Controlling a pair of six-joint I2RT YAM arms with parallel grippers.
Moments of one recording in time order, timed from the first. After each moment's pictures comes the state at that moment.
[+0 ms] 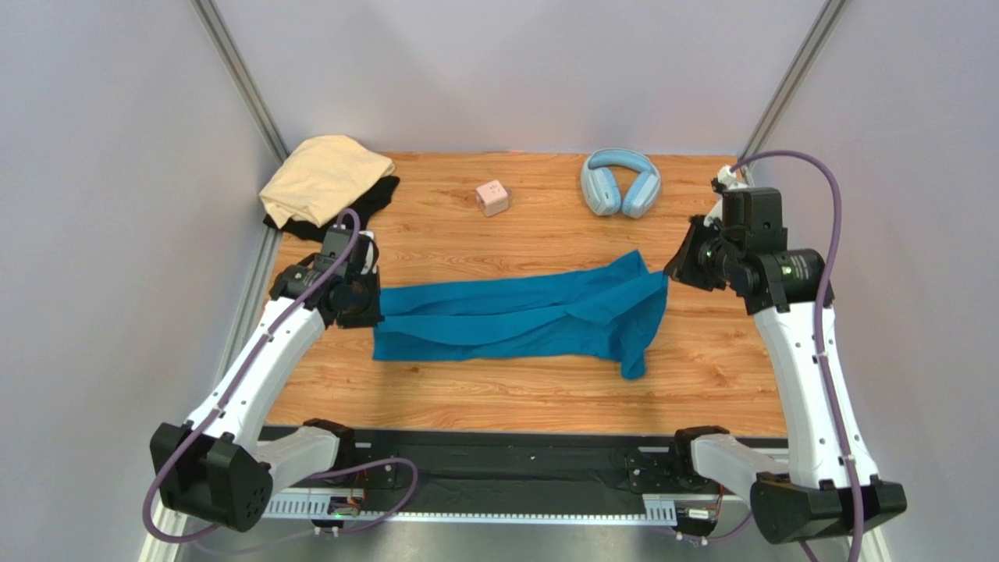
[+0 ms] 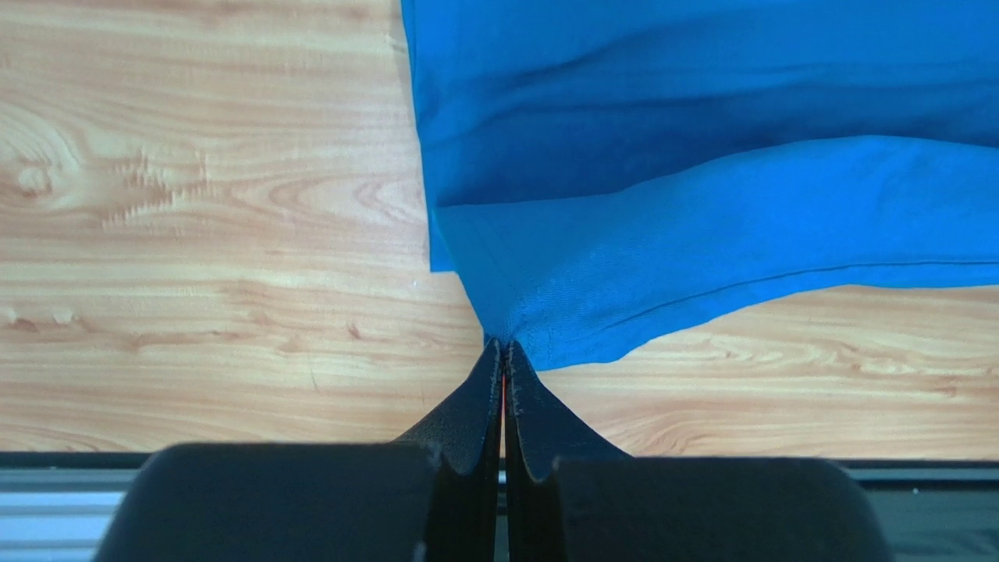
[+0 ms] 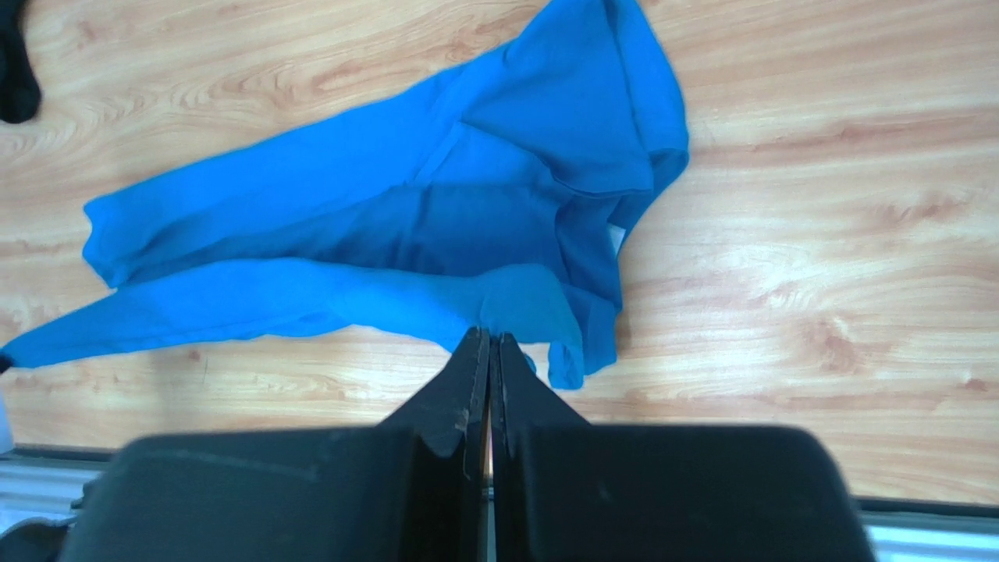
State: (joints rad) left arm -0.26 1.13 1.00 -0.96 -0.08 -0.32; right arm 0.10 1.11 1.40 -1.08 -0.07 0.37
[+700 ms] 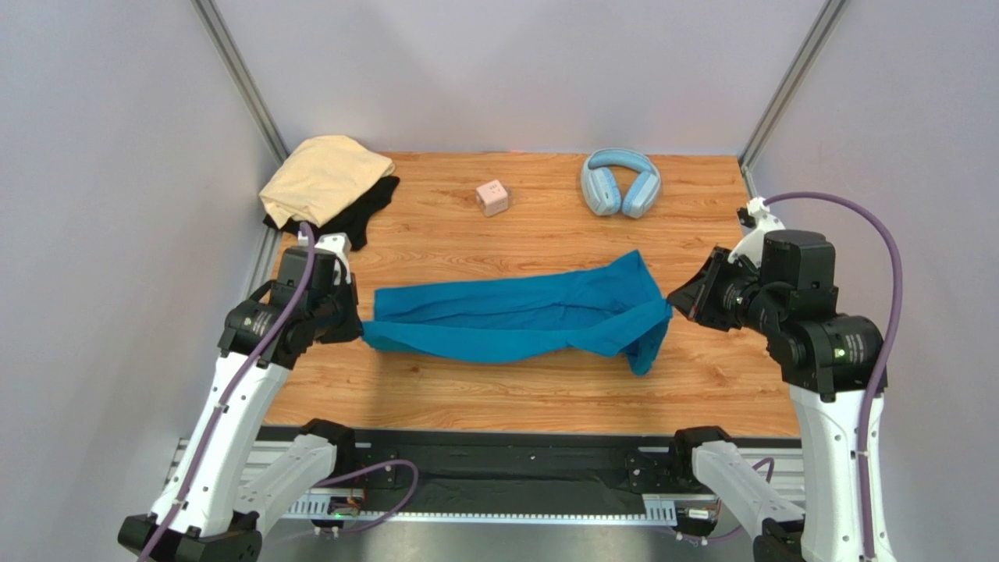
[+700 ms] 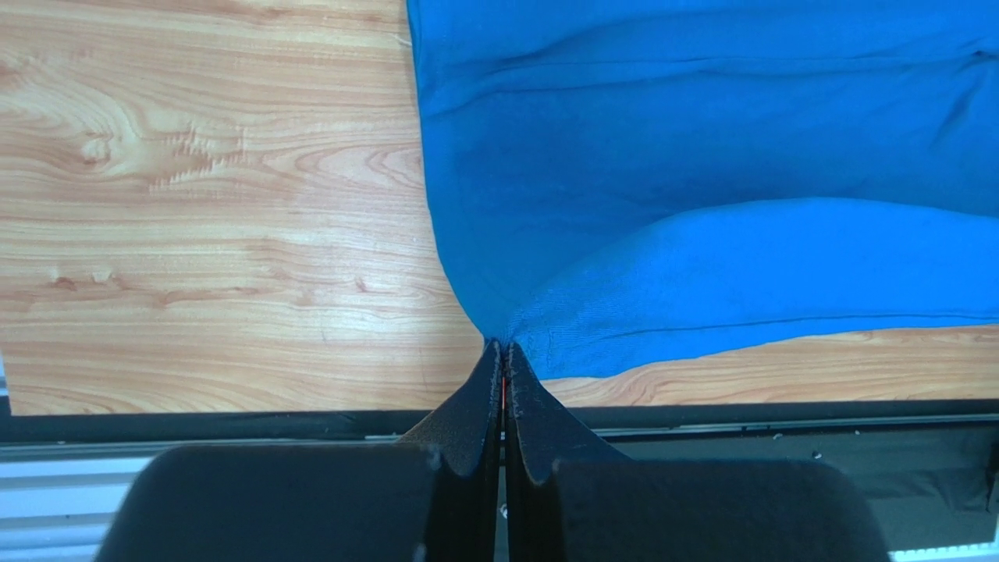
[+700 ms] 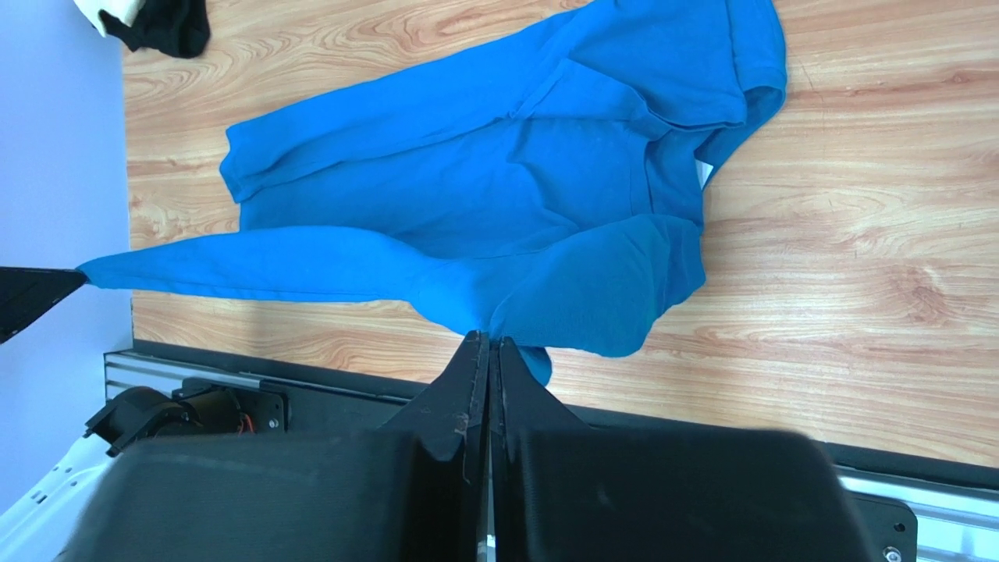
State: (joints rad) left arm -0.26 0.87 1.08 -1.13 -0.06 -0.33; right arm 0.10 0.88 1.44 -1.25 -0.23 0.41
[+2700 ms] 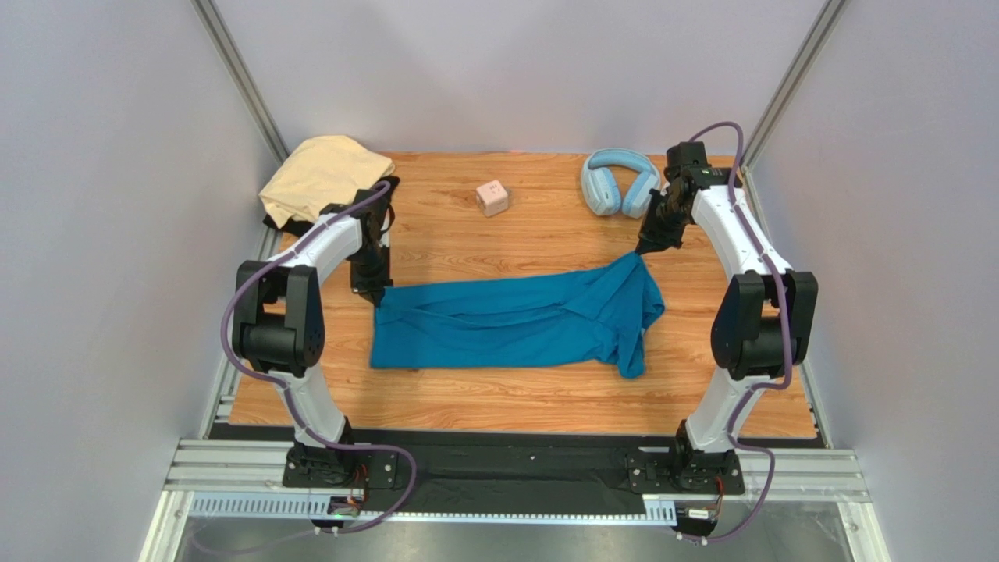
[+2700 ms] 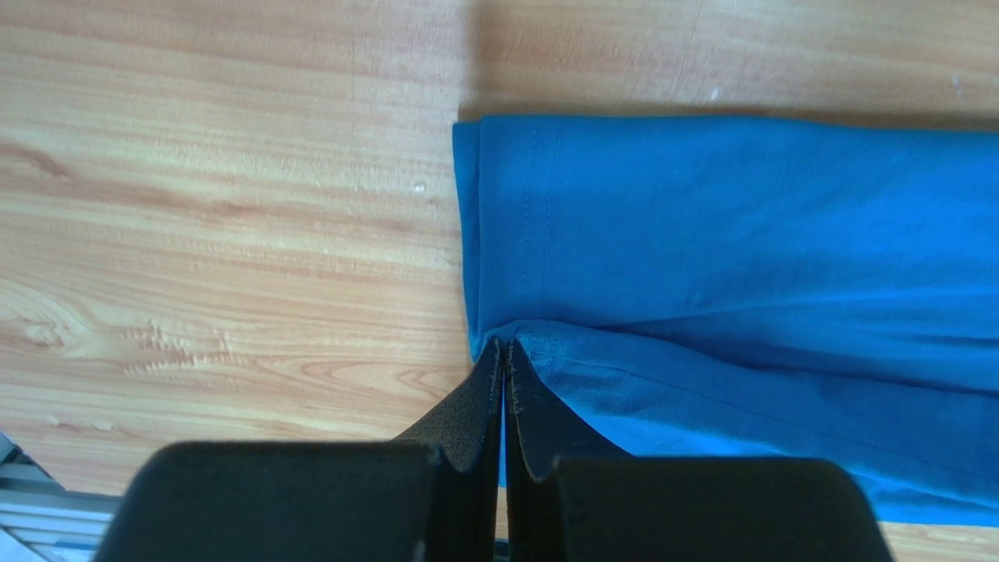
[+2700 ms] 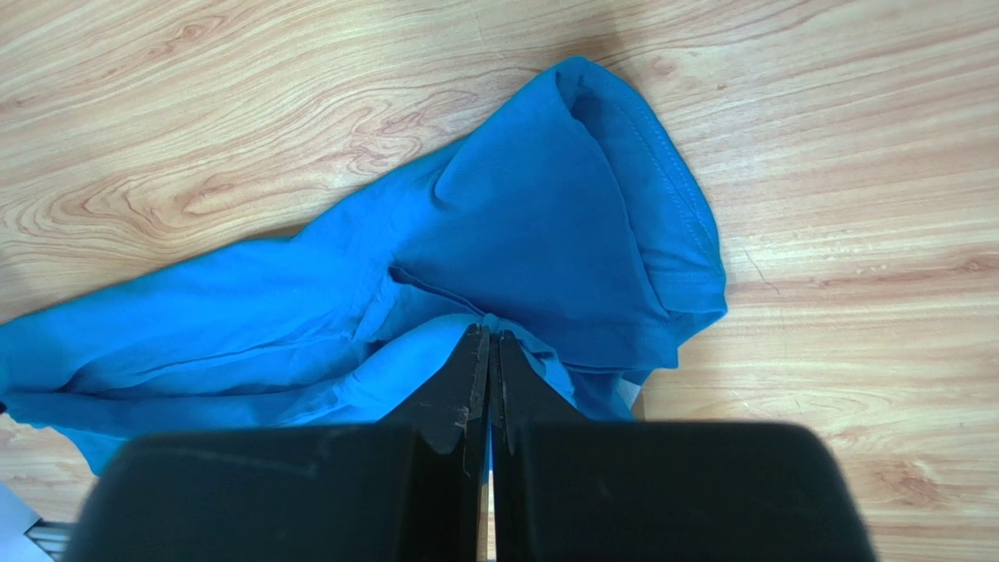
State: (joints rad) left arm -0.13 1.81 1.30 -0.92 -0.08 -0.23; right arm 0.04 1.81 1.61 -0.96 -0.12 0.40
